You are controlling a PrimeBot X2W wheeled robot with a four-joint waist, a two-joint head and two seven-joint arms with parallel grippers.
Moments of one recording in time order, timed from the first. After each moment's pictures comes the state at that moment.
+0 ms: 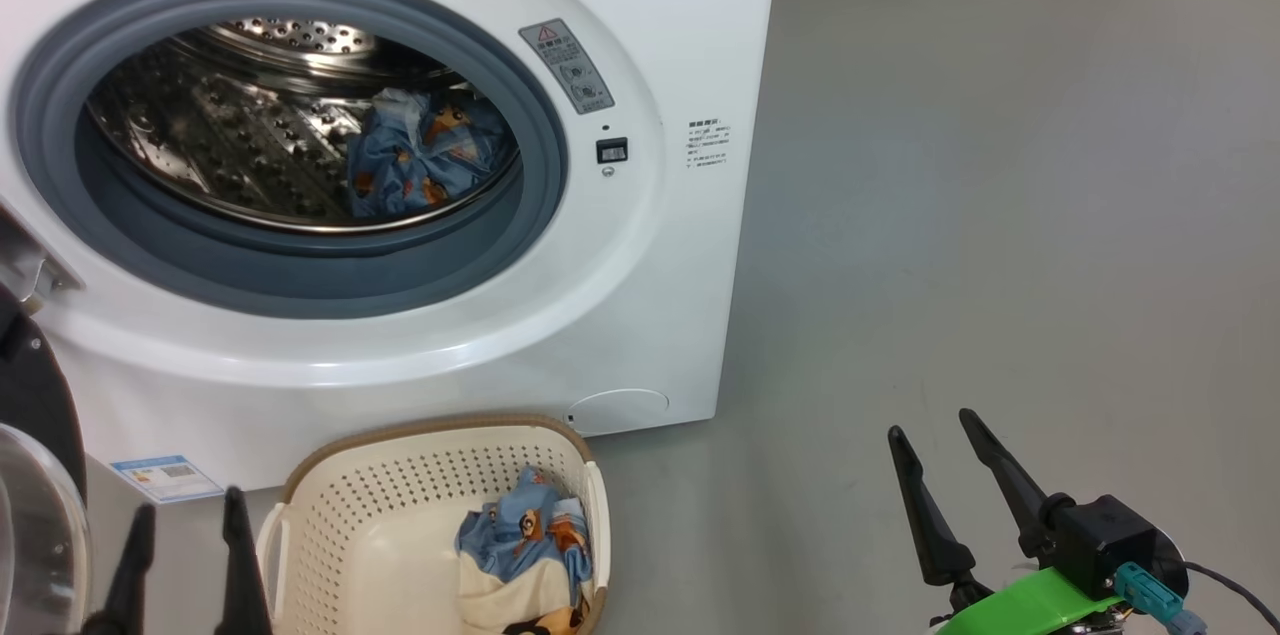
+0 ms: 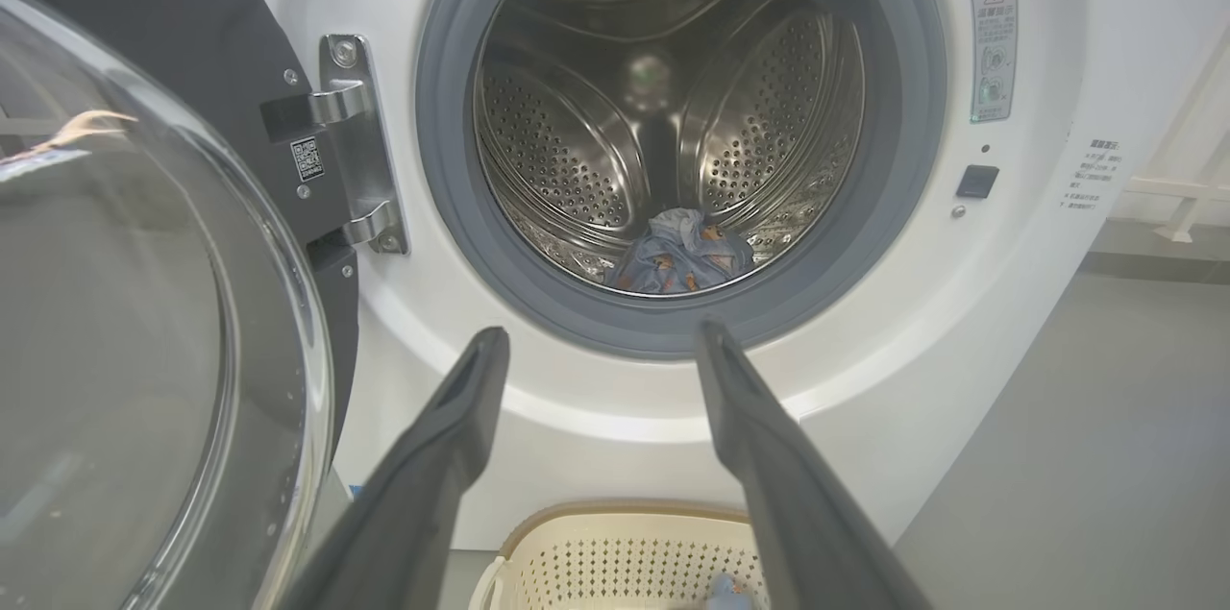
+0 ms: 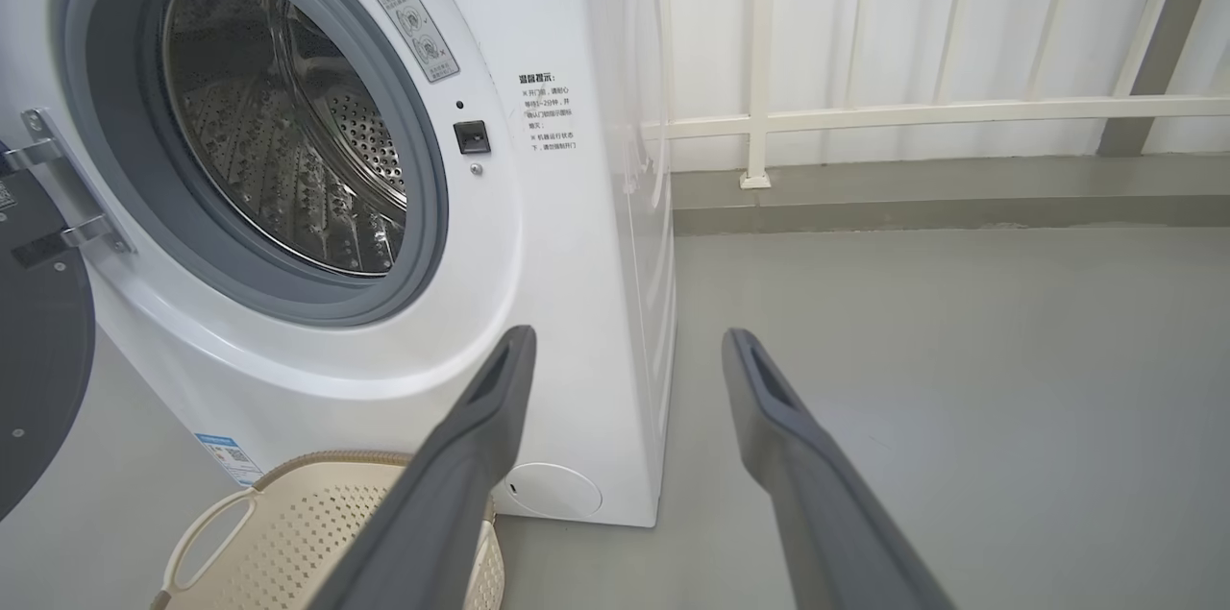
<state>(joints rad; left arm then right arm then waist) 0.13 0.14 0.02 -0.02 -0.31 0.10 -0.26 -0.02 -0.05 0.07 0.14 0.16 0.13 -0.26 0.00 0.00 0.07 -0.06</state>
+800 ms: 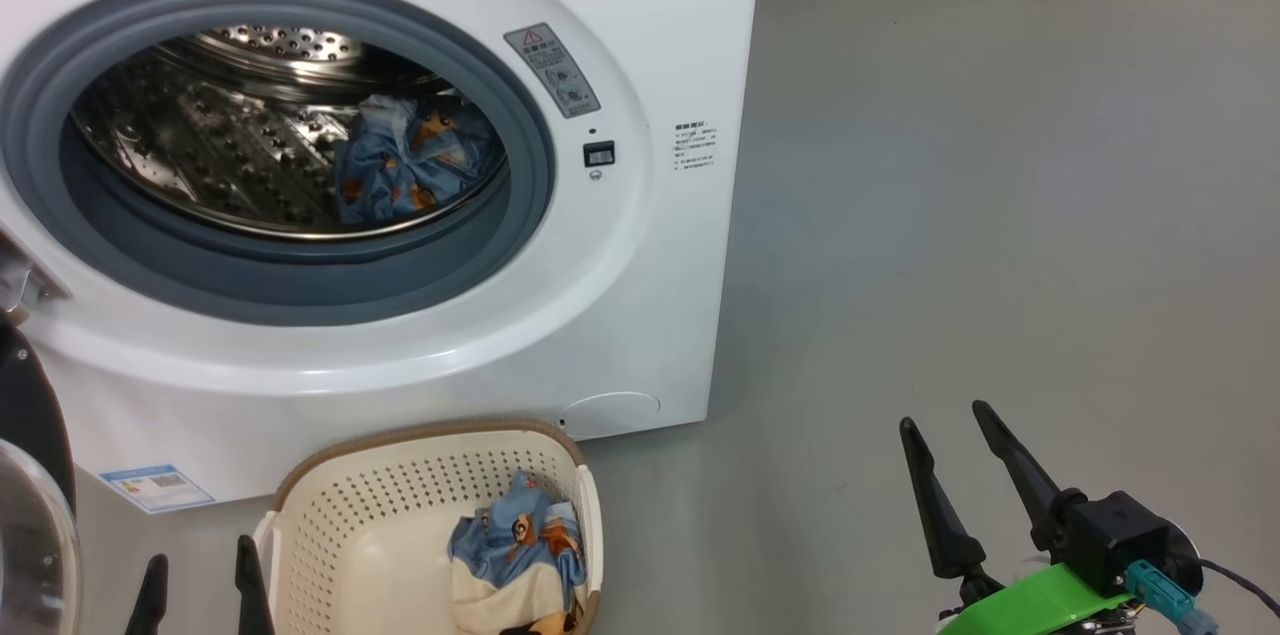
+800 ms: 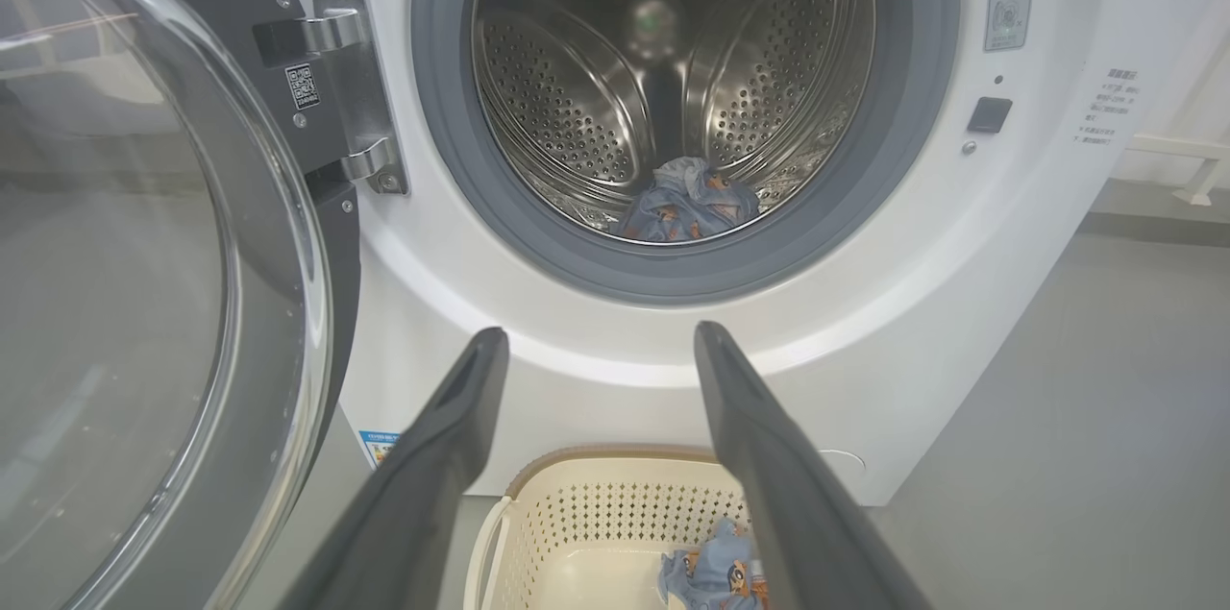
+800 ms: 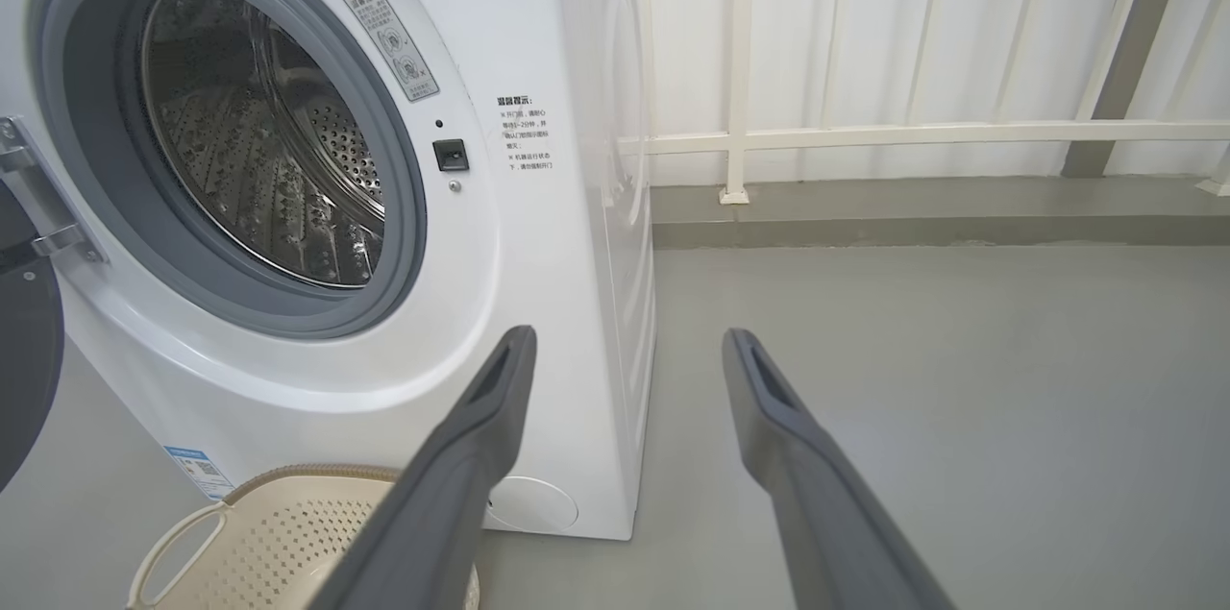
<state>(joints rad) 0.20 0.08 0.06 -0.01 -0.25 0.08 -0.26 -0.02 -0.05 0.05 0.12 0.15 0.13 -0.26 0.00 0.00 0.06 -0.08</state>
